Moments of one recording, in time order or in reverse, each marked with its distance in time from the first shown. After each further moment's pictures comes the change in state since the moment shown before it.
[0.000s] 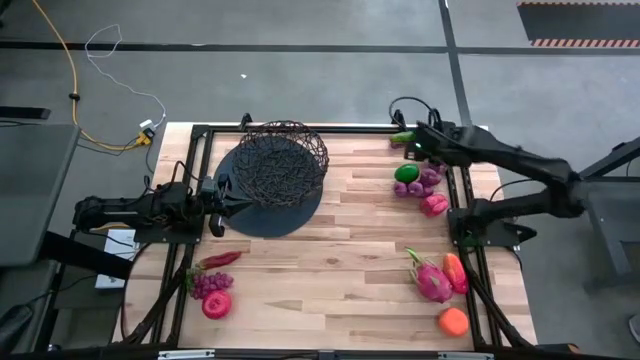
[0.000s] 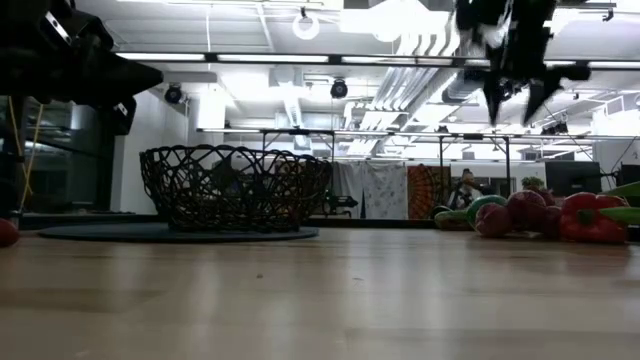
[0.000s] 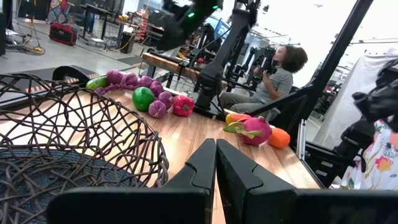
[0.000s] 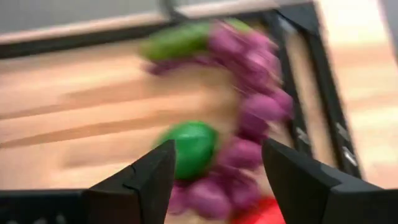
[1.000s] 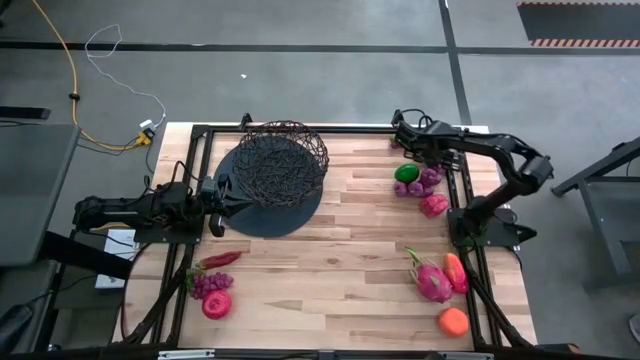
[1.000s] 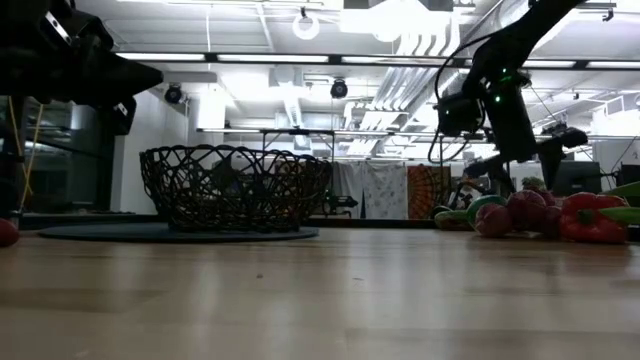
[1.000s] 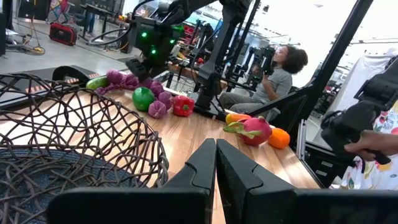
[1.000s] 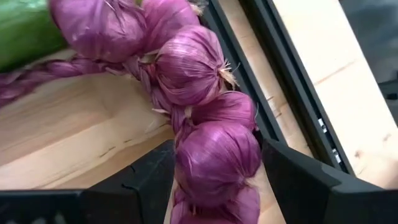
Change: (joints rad) left arm 0.000 0.000 0.000 0.000 0.000 0.000; right arm -0.255 0.348 -0.181 0.222 0.049 0.049
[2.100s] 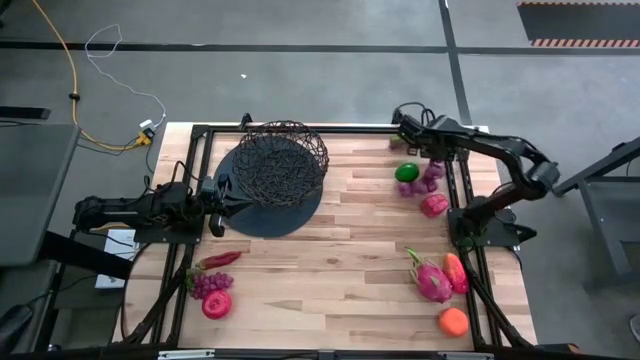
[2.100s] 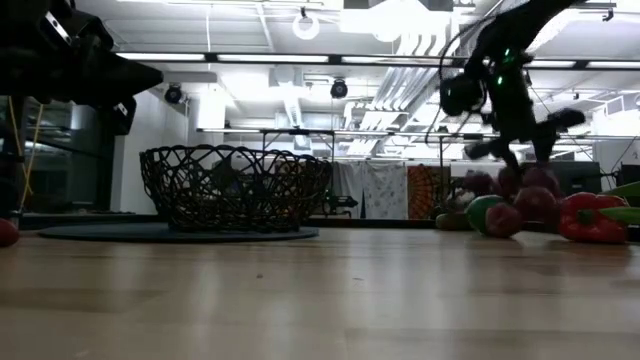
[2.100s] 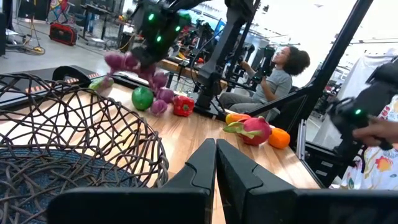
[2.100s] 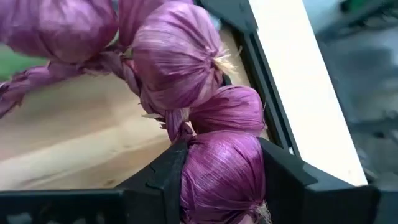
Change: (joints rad) left arm 0.000 0.000 0.000 0.000 0.000 0.000; right arm 0.008 -0.119 0.078 -0.094 0.064 -0.174
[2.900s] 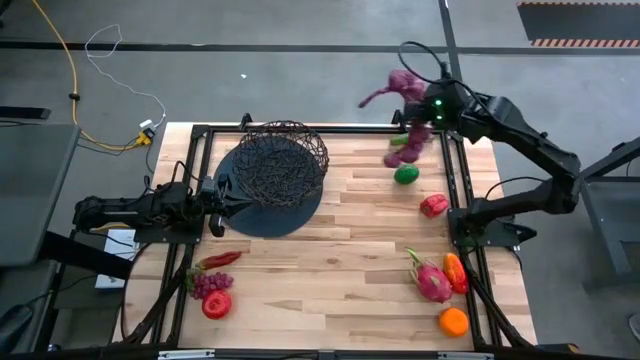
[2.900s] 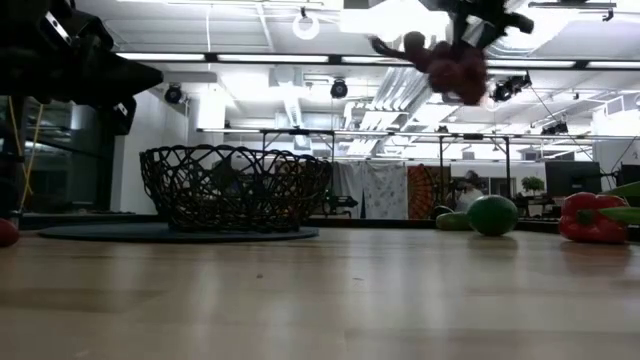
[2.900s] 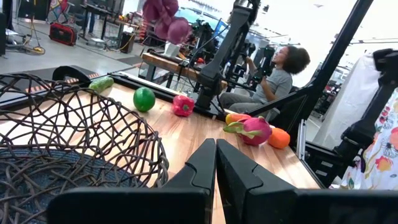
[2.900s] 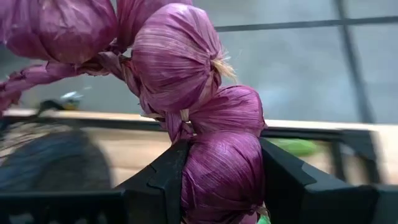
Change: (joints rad) left arm 0.000 0.000 0.000 0.000 0.000 0.000; right arm 0.264 -0.162 0.573 0.006 -0.067 -0.279
